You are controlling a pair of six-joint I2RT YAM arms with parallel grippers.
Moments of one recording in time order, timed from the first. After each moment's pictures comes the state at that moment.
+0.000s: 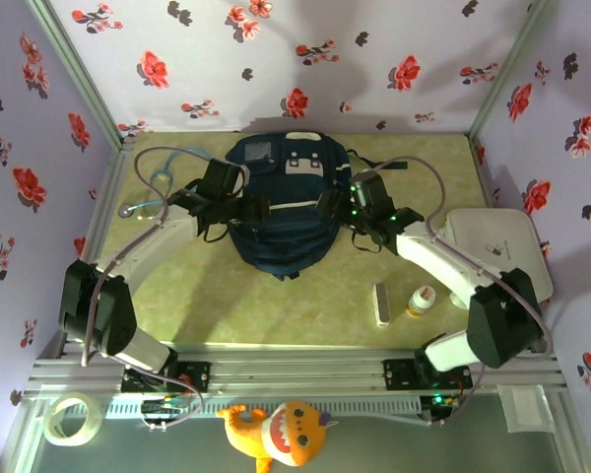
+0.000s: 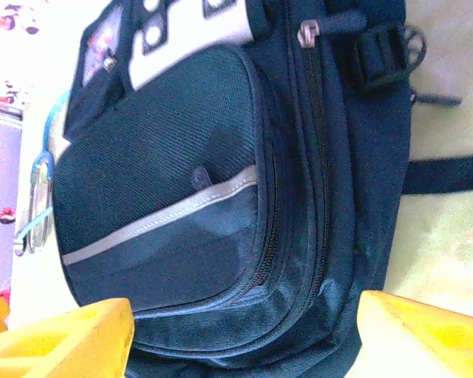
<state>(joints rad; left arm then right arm) -0.51 1.52 1.21 -0.57 0.07 -0.45 0.54 1.45 1.03 -0.31 -0.06 0.85</state>
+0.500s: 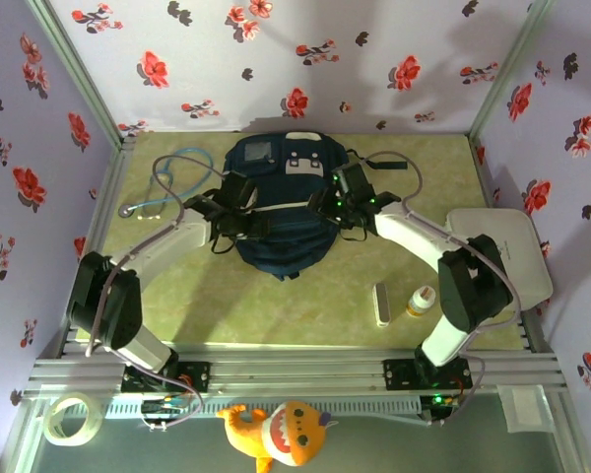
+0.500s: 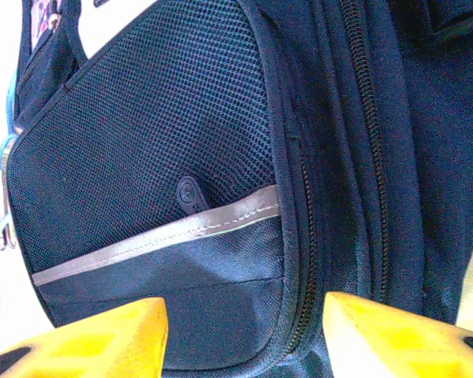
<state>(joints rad) -0.59 1.58 1.18 -0.65 0.00 -0.50 0.53 1.67 1.19 -0.34 -0.13 0.89</state>
